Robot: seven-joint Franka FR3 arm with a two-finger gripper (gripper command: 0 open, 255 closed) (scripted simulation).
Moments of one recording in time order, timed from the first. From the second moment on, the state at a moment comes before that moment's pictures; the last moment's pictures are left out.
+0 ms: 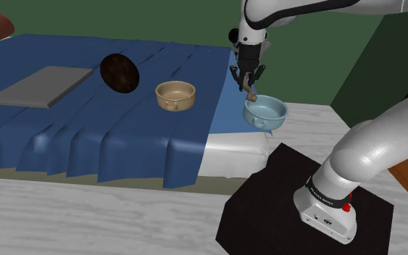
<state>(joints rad) -0.12 -0.33 0.06 -2.19 0.04 1.73 0.57</state>
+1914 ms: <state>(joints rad) -0.18 -0.52 -0.05 -2.53 -0.02 1.87 0.42</state>
